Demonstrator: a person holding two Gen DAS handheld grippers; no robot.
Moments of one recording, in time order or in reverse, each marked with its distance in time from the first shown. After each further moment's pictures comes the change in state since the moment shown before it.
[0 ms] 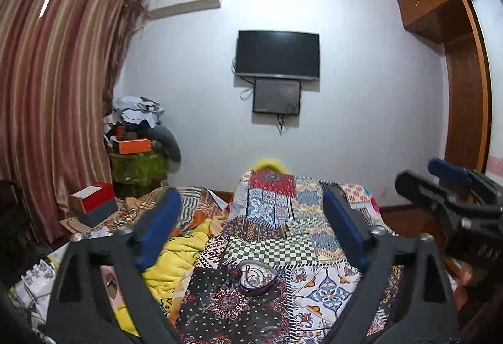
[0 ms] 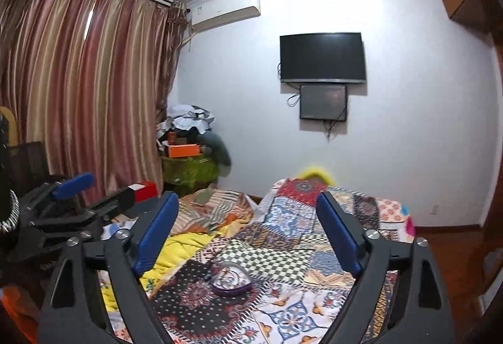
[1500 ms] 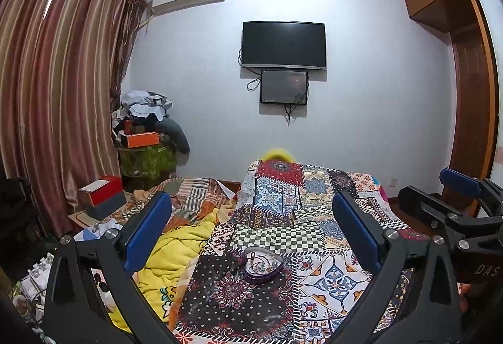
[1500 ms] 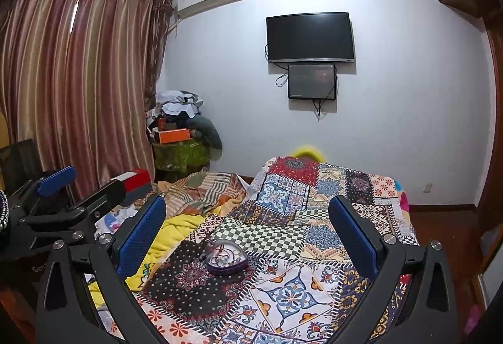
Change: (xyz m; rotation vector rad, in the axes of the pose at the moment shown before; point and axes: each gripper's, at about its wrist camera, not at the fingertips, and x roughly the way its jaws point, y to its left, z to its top) left arm 0.003 -0.013 -0.022 0.033 0.045 0.039; right arm -0.011 -0.014 -0.021 0.051 0.077 -0.025
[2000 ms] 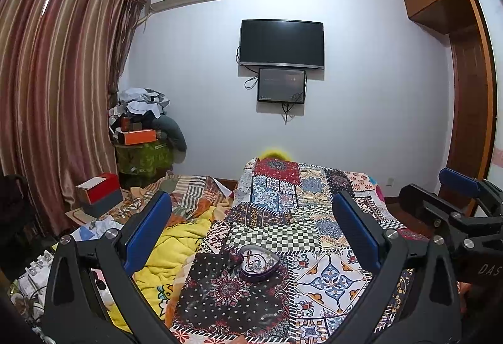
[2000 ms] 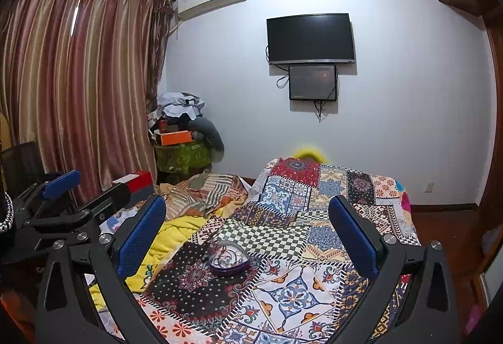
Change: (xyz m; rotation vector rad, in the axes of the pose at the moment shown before) left arm 0.000 0.002 0.001 -0.013 0.009 -0.014; right arm -0.004 -0.001 0.003 0.007 -0.005 0.008
